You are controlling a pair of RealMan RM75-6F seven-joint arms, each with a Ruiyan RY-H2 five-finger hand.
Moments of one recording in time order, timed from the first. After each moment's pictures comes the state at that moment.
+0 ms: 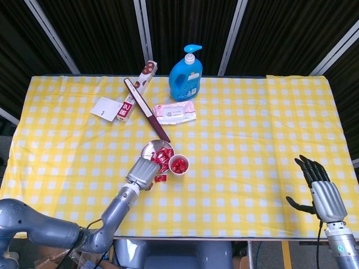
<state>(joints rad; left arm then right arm) -1.07 -1.66 -0.08 -1.73 0.50 1.13 0.92 0.14 -1.08 0.04 -1.66 -1.53 1.40 0.24</state>
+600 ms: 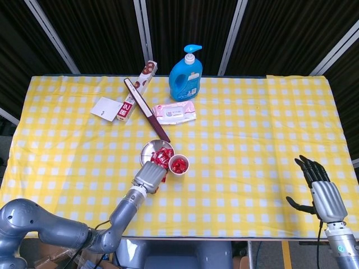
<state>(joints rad) -1.10 -1.72 -0.09 -1.69 0.45 1.11 0.96 0.14 -1.07 0.04 -1.66 -1.54 1.40 0.24</state>
